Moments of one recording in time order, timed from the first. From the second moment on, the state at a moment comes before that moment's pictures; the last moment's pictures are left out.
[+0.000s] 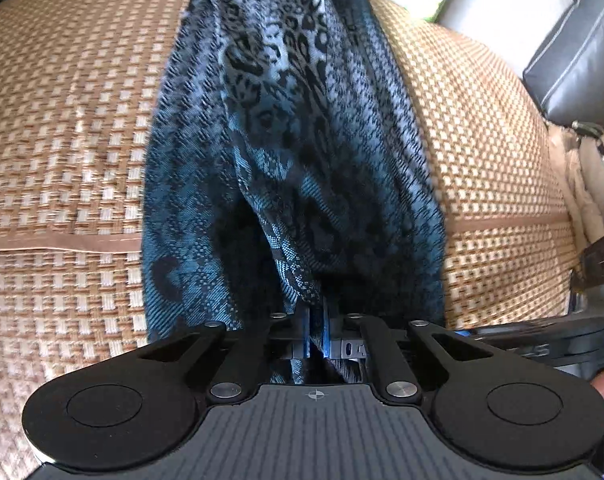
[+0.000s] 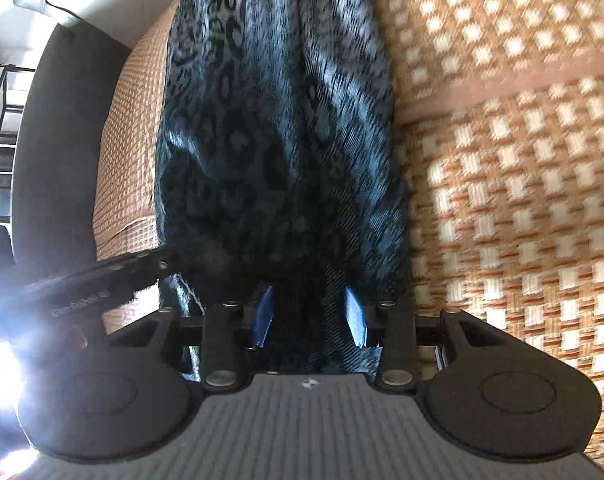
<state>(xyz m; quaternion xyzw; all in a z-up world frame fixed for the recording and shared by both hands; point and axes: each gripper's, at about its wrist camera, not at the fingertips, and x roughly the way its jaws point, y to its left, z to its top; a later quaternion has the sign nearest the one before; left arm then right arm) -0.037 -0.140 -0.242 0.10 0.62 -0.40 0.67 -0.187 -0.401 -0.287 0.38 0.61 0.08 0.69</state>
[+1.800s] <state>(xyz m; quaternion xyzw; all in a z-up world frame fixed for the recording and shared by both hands) -0.034 -0.031 -0.276 0.02 0.68 -0.35 0.65 -0.270 -0.417 -0.288 0.40 0.58 0.09 0.70</state>
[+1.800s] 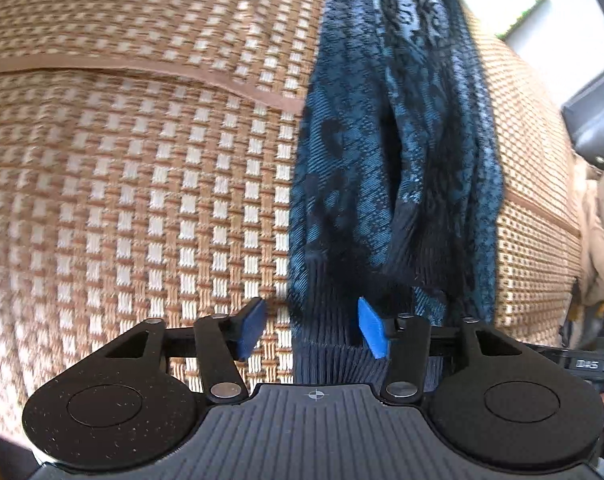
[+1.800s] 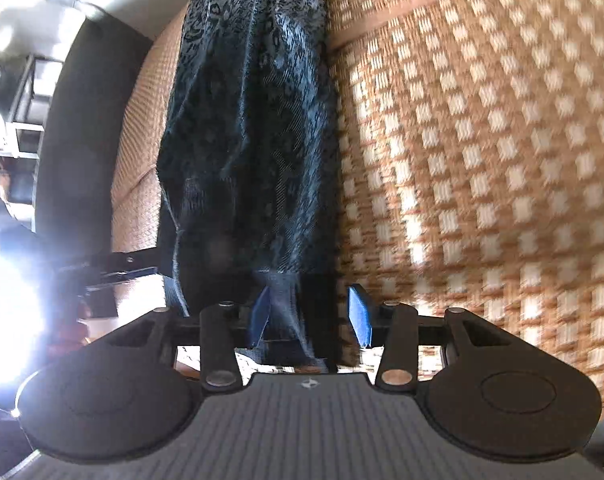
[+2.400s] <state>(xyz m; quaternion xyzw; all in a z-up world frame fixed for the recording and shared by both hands) -0.036 -0.019 -0.280 0.01 0.68 -0.41 0.61 -0.280 -0.390 -0.283 0.49 0.51 0.05 0.71</state>
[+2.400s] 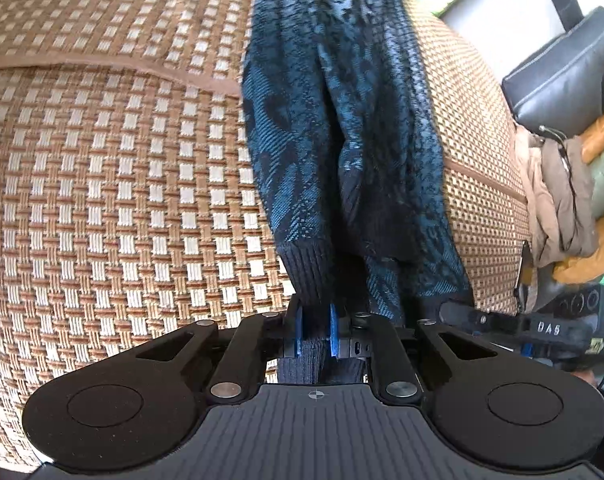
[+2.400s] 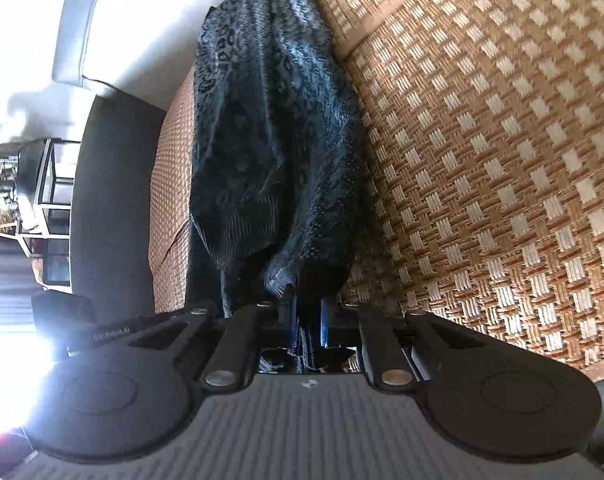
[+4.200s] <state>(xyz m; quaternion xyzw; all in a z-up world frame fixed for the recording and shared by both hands) 0.107 -0.152 -0.251 0.01 0.58 -0.35 0.74 -0.011 -0.437 -0.287 0.35 0.44 0.04 0.83</state>
